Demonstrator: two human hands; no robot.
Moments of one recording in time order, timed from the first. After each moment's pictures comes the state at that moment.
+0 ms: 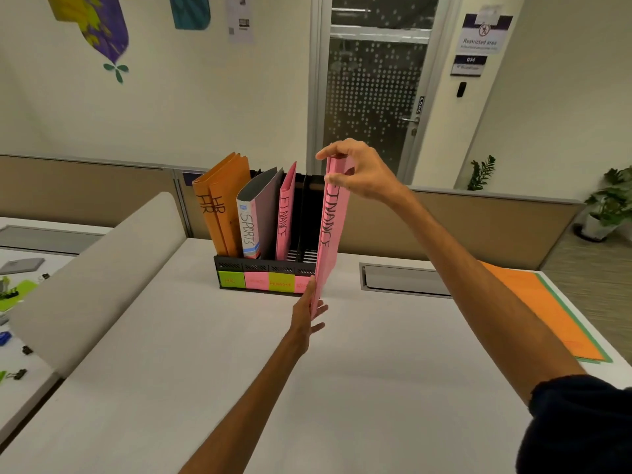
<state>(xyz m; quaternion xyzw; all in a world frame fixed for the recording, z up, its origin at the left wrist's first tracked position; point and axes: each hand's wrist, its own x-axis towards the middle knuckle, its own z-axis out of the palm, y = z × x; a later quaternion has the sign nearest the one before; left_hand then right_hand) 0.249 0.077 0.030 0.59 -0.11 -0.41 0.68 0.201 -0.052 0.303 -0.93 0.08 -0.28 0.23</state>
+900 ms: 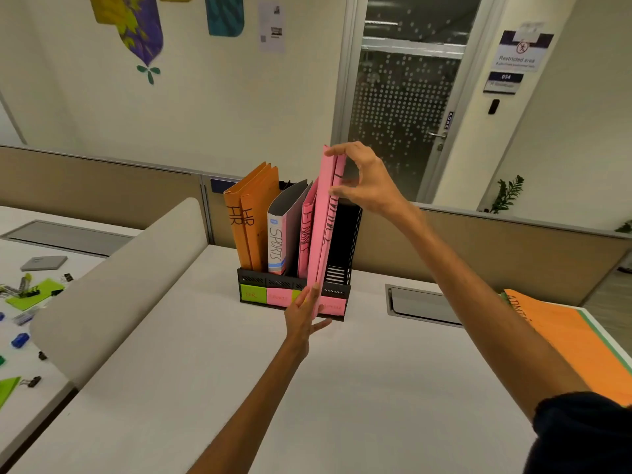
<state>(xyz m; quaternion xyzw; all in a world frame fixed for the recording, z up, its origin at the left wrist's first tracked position) 0.326 0.082 0.037 0.56 -0.06 -0.31 0.77 0.289 -0.047 0.292 -0.92 0.03 -0.32 0.24</state>
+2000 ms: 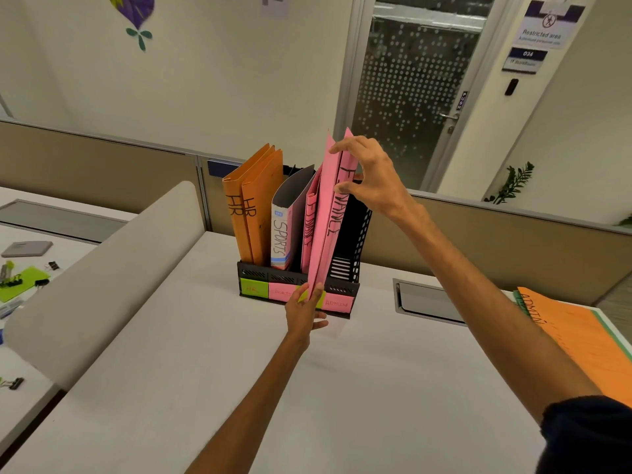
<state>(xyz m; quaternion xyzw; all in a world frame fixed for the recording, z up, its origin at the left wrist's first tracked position) 0.371 0.058 0.002 0.62 -0.04 -0.30 0.72 0.344 -0.081 0.260 -0.93 0.03 -0.33 0.14</state>
